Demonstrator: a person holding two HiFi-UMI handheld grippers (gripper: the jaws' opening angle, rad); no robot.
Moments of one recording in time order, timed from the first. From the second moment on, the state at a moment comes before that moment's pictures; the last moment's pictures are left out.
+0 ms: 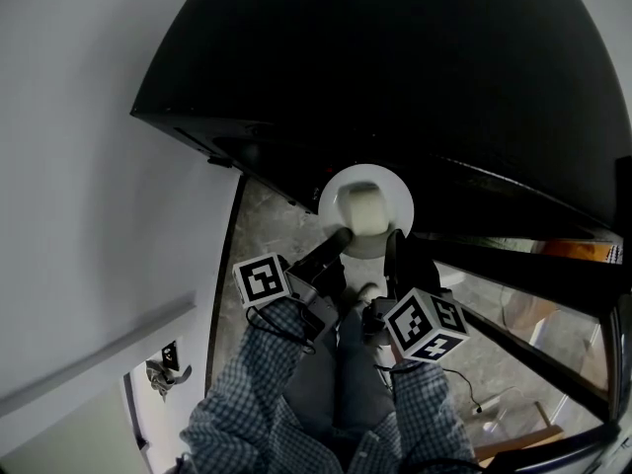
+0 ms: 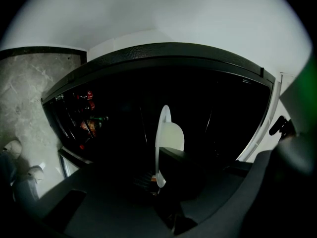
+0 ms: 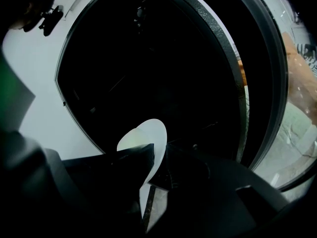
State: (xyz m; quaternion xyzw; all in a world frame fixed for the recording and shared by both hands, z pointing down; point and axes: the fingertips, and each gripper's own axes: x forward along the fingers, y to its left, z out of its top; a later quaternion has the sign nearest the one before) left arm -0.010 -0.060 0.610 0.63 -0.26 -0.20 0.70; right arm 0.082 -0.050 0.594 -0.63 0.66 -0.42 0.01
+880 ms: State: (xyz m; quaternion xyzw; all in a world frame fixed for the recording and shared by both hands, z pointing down) left arm 0.010 -0.090 0.648 0.63 -0.30 -0.18 0.69; right arm 0.055 -0.047 0.595 -0.60 0.75 -0.18 -0.23
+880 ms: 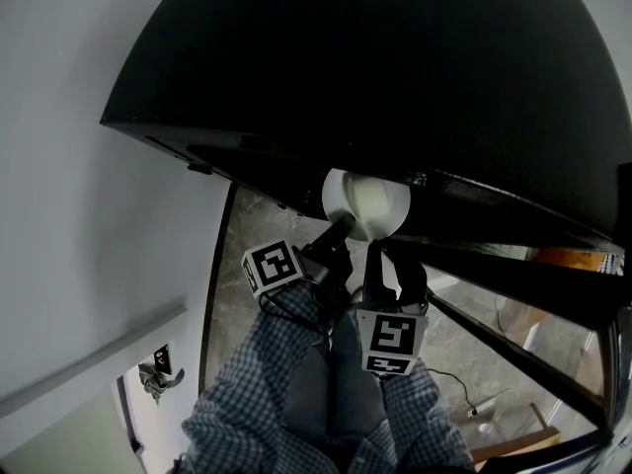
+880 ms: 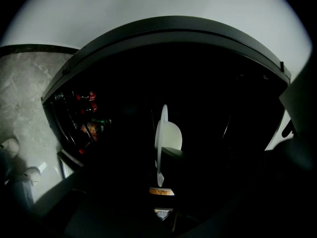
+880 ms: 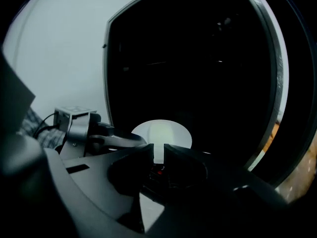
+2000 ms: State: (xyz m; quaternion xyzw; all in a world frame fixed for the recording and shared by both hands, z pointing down) left arm 0.024 -0.098 0.654 0.65 -0.27 -0.15 0.70; right arm 0.035 -0.041 0.651 -0.35 0.70 0.20 -0.58
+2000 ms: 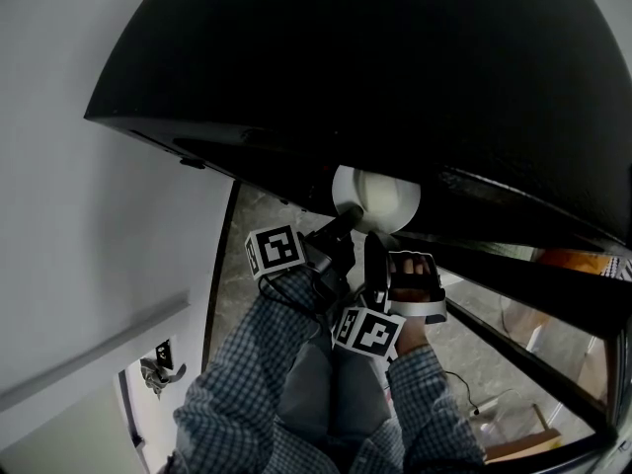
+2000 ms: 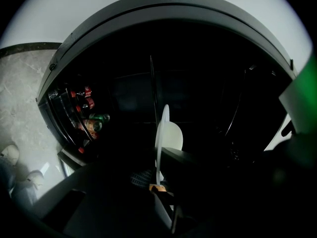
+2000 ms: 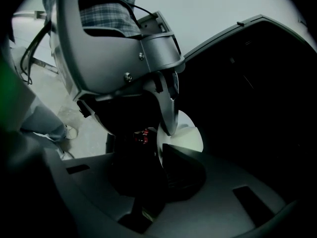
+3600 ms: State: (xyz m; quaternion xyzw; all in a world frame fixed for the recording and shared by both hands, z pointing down) left arm -0.002 -0.082 0.645 0.69 -0.27 -0.12 0.66; right arm 0.035 -0.088 0.640 -0.39 0.69 0.23 -0.56
